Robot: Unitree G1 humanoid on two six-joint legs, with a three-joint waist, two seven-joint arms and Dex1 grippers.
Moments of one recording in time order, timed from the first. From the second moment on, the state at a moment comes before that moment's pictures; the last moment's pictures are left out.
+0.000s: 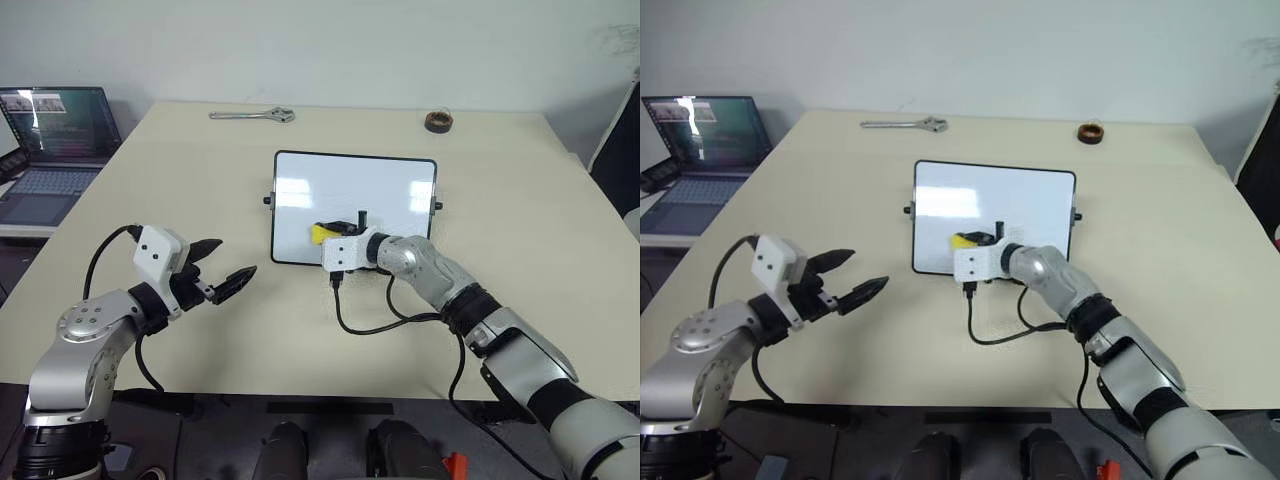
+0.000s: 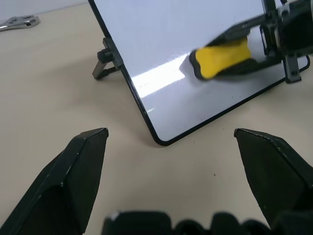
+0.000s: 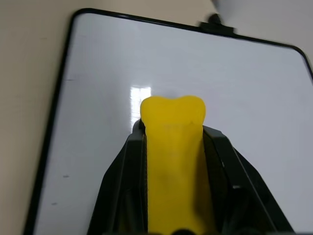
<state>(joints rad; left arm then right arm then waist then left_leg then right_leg) -0.10 0.70 0.26 -0.24 -0.46 0.46 -0.75 -0.87 -0.25 0.50 0.60 -0.47 -0.21 0.39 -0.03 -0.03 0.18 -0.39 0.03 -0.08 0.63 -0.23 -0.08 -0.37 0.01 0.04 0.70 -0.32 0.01</state>
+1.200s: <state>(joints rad) -0.72 0.38 -0.35 0.07 -0.30 0.34 -1.15 -0.40 -0.20 -0.32 -0.10 -0.01 0.79 0.11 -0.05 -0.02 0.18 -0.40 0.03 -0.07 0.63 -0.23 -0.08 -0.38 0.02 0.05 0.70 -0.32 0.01</state>
